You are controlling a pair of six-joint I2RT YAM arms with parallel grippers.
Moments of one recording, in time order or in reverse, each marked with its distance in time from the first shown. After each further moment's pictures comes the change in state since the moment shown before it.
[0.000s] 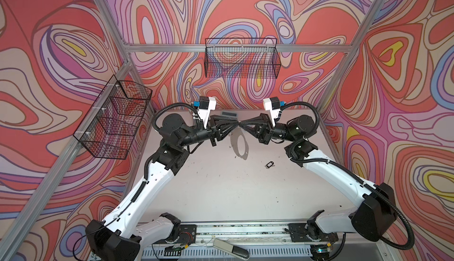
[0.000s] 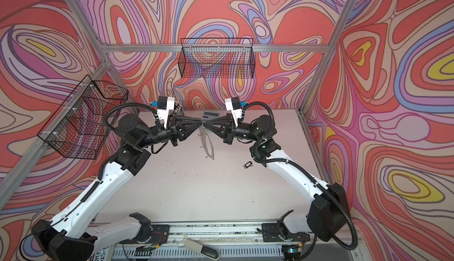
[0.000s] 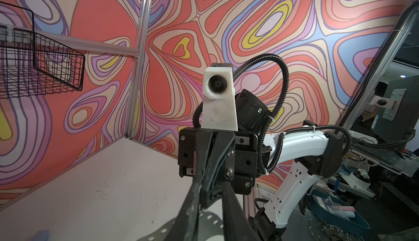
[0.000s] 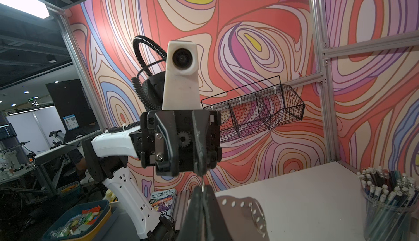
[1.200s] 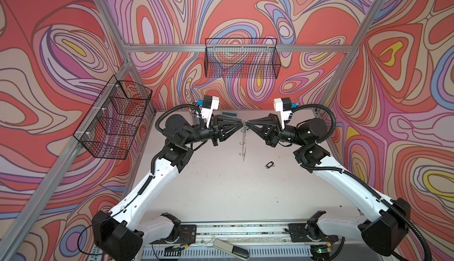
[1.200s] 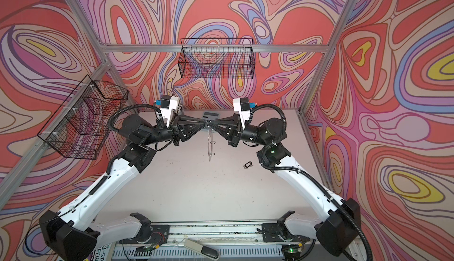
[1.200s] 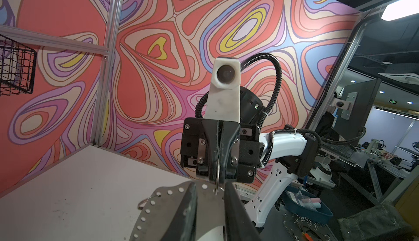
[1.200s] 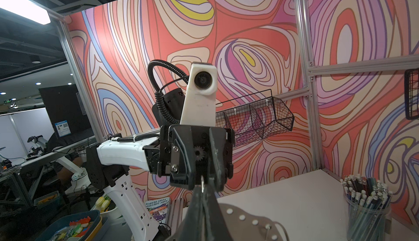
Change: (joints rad) left arm -0.013 0.050 -0.017 0.207 0.100 -0.165; right arm 0.002 -0.134 -0.021 -0.115 0.076 -0.050
